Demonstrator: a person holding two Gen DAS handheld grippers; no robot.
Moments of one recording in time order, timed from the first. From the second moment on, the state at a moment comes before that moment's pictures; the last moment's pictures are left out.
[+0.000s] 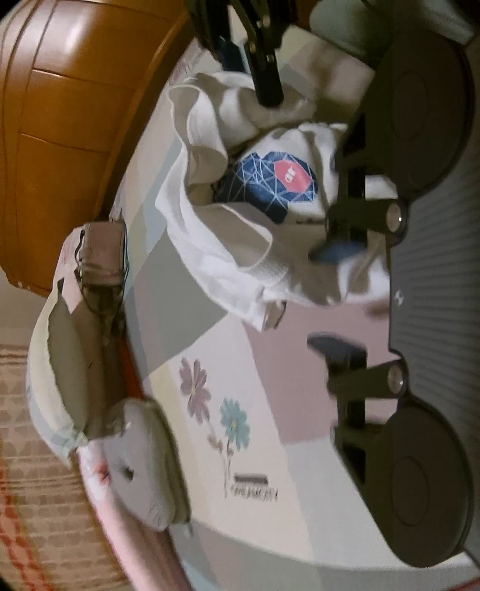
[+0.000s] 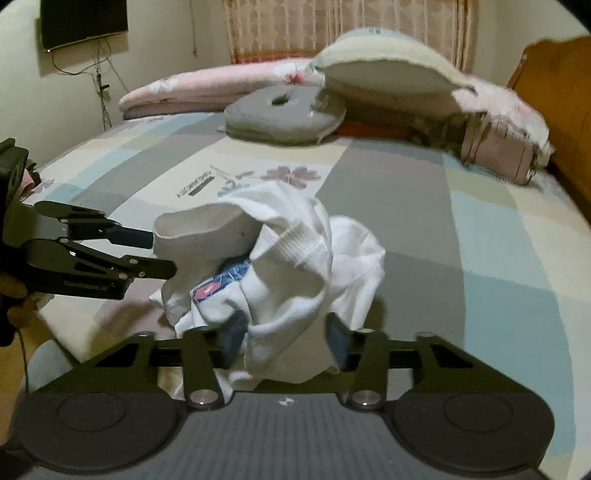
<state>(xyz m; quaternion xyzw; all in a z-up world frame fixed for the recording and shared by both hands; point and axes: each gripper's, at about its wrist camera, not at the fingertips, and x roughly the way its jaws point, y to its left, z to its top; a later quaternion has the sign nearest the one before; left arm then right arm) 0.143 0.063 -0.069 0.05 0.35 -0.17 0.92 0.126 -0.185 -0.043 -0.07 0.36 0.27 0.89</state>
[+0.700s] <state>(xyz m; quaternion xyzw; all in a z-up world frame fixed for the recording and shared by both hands) 0.277 0.083 -0.026 0.12 0.32 -0.11 0.93 0.279 -0.208 -0.015 -0.14 0.34 0.23 0.90</state>
